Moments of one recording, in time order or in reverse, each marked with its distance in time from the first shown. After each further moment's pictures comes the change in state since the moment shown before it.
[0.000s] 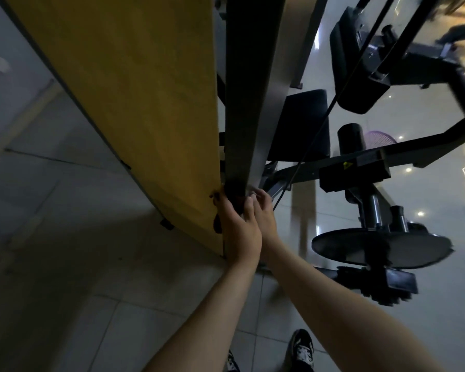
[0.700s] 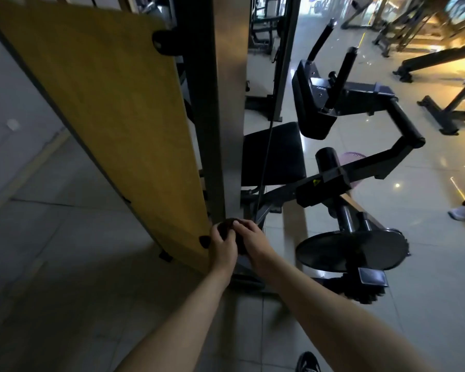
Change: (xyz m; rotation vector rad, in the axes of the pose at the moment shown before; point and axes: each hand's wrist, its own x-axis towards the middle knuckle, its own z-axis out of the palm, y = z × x) left_hand -0.024 0.026 -0.037 -0.146 -0.349 -0.333; right_hand -0.072 -0.053 -0.037 0.136 -0.149 0.195
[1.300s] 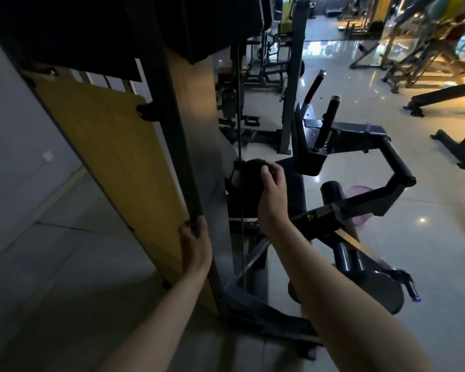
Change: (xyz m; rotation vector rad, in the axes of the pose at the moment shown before) left_hand -0.001 0.086 0.007 0.097 0.265 0.161; right_hand -0.003 -0.178 -0.050 0.325 0.053 -0.604
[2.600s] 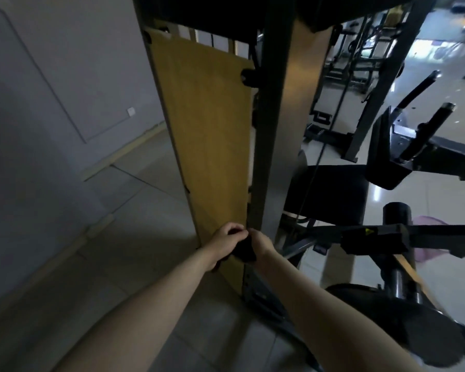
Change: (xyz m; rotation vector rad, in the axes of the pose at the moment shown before) left_hand -0.007 -0.038 -0.074 0.136 -0.351 -0.188; right_hand -0.093 0.143 0.036 -0.423 -0.214 0.933
